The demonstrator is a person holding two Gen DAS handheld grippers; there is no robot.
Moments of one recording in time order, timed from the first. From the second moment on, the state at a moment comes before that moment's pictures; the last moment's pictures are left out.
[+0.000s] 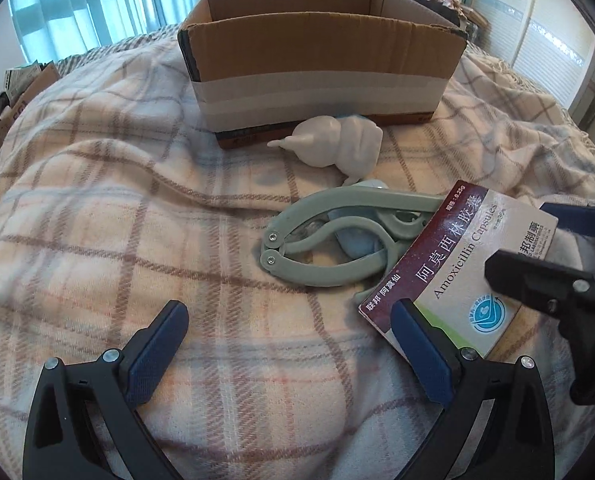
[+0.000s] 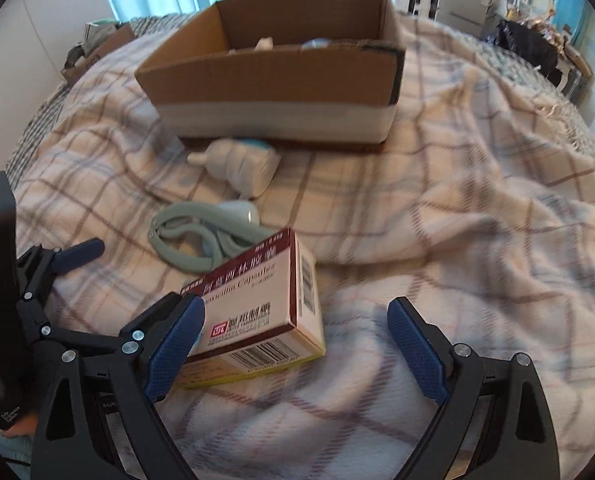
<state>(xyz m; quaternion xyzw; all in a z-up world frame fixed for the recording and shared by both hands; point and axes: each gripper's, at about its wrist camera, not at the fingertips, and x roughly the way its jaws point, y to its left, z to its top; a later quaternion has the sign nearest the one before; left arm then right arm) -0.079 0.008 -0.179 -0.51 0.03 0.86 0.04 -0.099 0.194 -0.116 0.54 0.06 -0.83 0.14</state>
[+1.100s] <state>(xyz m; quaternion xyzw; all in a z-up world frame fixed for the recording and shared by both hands) -0.123 0.015 -0.134 -0.48 -0.03 0.88 0.06 -0.118 0.216 -0.016 0.39 0.08 -0.91 0.12</state>
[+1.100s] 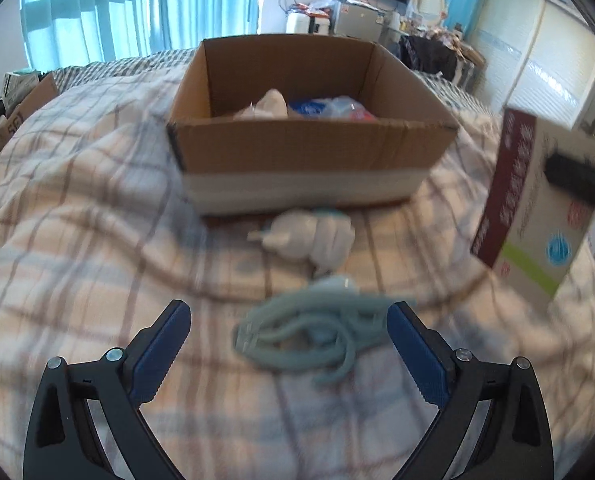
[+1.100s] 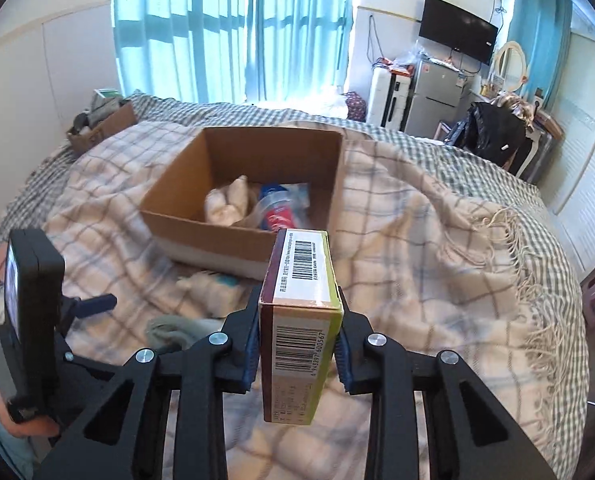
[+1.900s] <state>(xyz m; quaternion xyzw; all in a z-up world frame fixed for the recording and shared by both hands) -0.175 0.042 -0.163 -0.49 -0.01 0.87 0.06 -0.155 0.235 -0.065 0.42 0.05 -0.90 0.12</state>
